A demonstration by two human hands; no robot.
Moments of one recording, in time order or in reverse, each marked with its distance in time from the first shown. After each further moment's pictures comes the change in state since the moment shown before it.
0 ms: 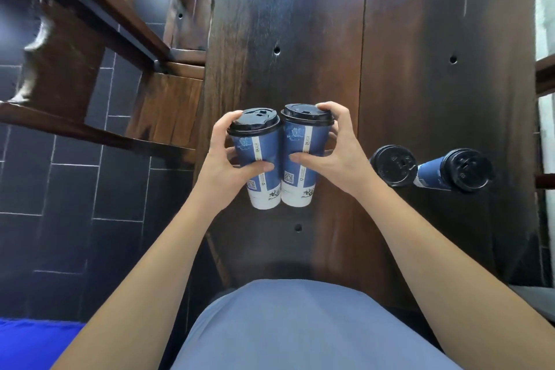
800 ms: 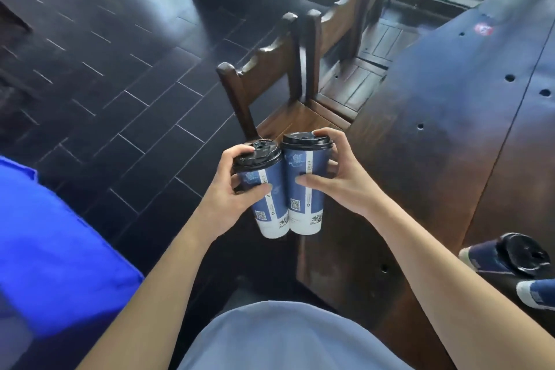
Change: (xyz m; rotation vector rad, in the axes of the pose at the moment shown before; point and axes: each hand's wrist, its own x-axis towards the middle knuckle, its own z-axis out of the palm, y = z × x) left_hand -0.263 -0.045 -0.178 -0.245 0.482 0.081; right_hand -0.067 -0.120 0.240 -0.101 -0.629 -0.152
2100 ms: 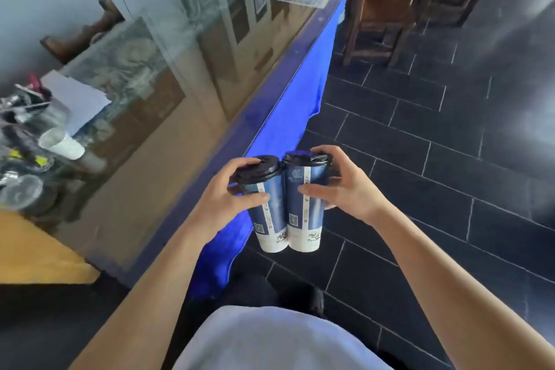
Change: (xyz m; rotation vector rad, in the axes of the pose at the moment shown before) left_hand -0.071 -0.071 -0.512 -0.153 1.418 -0.301; right_hand 0.452 -0.171 0.639 -0.315 -1.381 -0.113
